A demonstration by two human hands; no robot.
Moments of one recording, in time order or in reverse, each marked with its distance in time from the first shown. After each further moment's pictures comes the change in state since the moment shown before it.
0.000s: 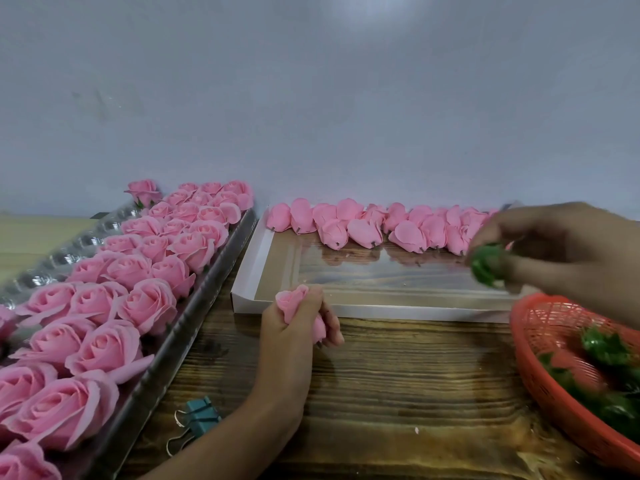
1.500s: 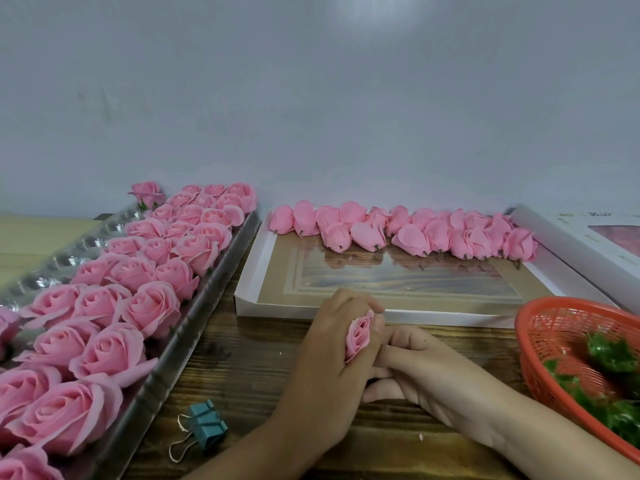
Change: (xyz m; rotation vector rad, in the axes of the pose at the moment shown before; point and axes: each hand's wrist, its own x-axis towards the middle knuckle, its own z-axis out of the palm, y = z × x) left_hand -0.014 0.002 0.015 0.586 -0.283 0.498; right_hand -0.002 -0.021 0.131 1.166 -0.409 0.456
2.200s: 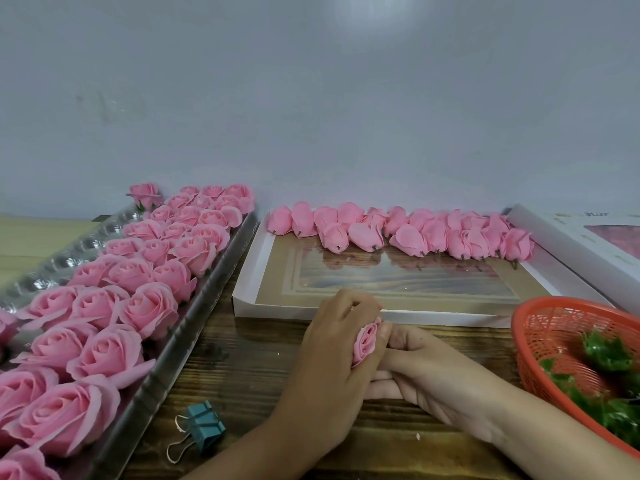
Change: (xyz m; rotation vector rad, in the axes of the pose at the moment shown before) left_hand -0.002 -0.003 0.003 0.154 -0.048 0.061; right_hand 0.002 0.003 -0.006 0.120 -0.015 -0.005
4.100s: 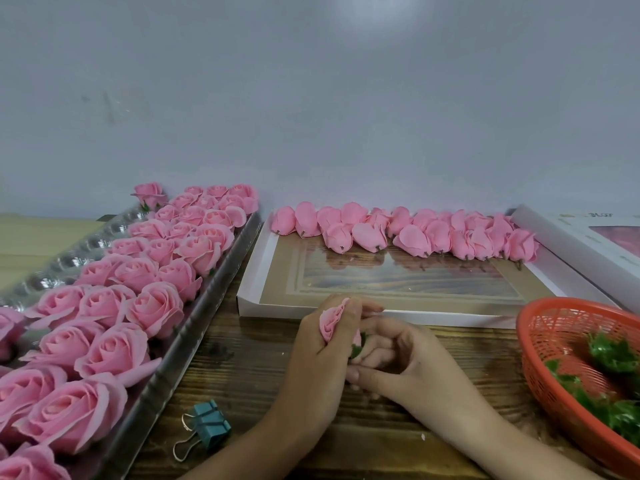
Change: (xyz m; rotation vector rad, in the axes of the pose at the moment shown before) left_hand 0.002 -0.002 -0.006 -0.543 0.120 -0.305; right_hand 0.004 0.016 0.006 -0.399 0.196 -0.342
